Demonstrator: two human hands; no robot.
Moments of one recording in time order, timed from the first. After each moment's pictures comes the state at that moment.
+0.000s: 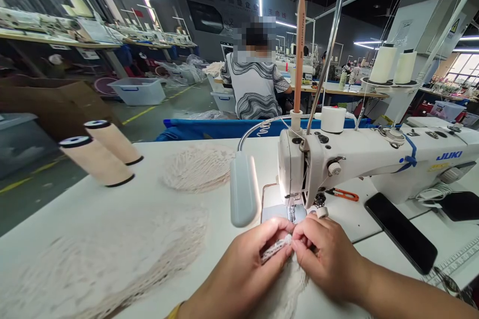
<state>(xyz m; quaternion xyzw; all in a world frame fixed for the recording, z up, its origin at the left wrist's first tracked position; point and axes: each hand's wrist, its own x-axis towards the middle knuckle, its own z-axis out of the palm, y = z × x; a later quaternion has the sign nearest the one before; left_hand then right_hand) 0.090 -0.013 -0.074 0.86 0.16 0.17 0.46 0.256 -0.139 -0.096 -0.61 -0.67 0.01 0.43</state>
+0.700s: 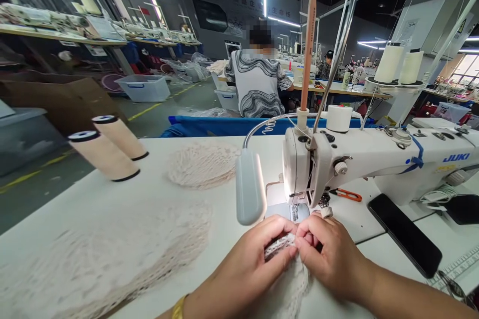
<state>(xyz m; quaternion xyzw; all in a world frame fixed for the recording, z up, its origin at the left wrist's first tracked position) 0.092 -0.014 -0.066 0.85 0.16 0.13 0.49 0.256 -0.139 -0.092 -0.61 -0.66 0.04 0.45</state>
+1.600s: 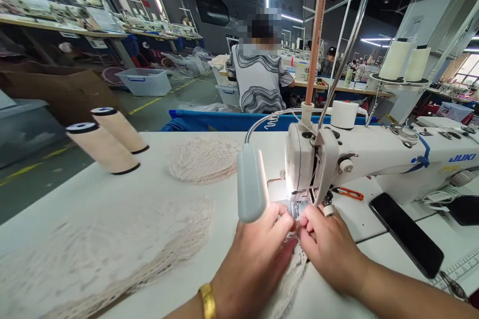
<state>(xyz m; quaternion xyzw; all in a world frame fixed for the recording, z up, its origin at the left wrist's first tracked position) 0.100 -0.019 -0.089 0.93 0.10 0.35 0.11 0.254 -0.132 -0.096 -0.72 -0.61 -0.02 0.32</state>
